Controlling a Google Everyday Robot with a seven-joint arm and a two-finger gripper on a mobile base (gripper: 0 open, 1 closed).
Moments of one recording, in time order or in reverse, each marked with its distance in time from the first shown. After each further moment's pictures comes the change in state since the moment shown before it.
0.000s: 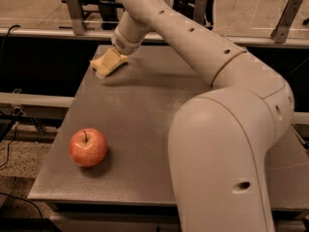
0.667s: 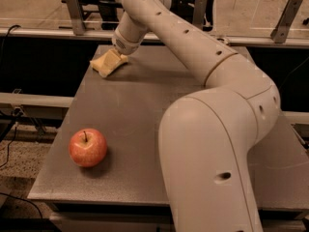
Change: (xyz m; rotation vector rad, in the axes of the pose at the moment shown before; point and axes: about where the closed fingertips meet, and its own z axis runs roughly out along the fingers) arm -0.001 -0.012 0.013 0.002 0.016 0.004
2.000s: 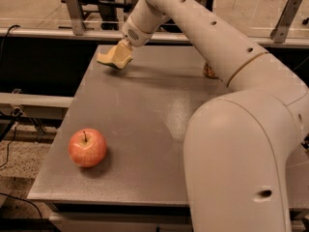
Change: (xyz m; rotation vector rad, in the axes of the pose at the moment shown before) arm 0.006 0.009 -0.058 -0.046 -0.070 -0.068
